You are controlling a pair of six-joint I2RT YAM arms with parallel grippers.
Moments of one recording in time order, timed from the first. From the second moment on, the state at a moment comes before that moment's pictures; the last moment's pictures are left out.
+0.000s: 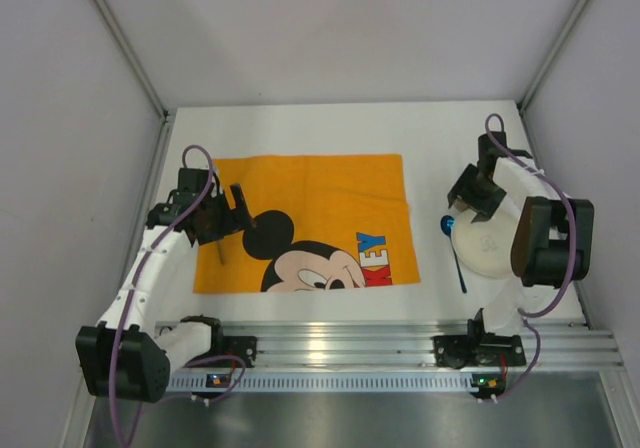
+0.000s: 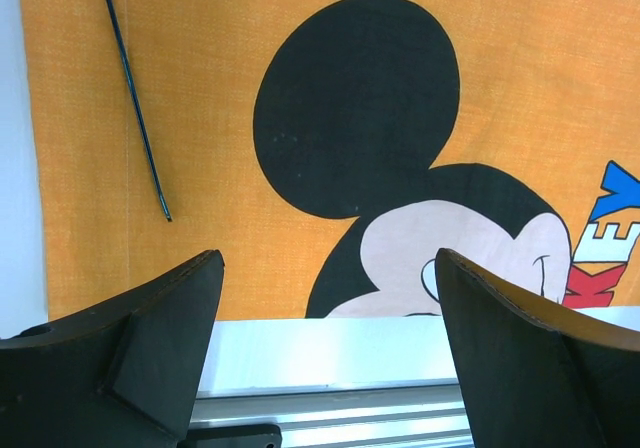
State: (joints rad) left arm -0.10 1.10 0.93 -0.79 0.09 -0.43; right arm -0.06 1.72 1.22 -0.79 0.03 0.57
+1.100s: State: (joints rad) left arm -0.10 1.14 0.93 -0.82 0.07 -0.43; right arm 0.20 1.65 1.31 -0.94 0.40 0.56
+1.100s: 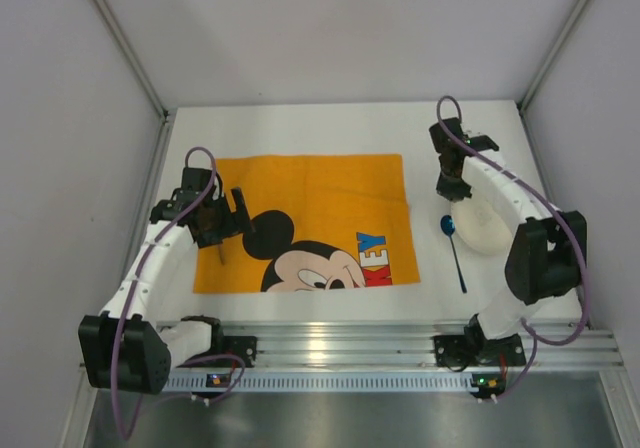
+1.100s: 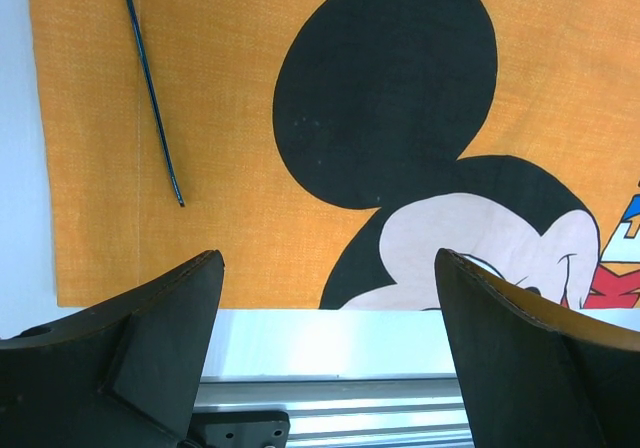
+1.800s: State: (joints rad) left arm -0.10 1.03 0.93 -0.91 -0.01 -0.45; right arm 0.96 2.23 2.20 -0.94 0.27 0.60
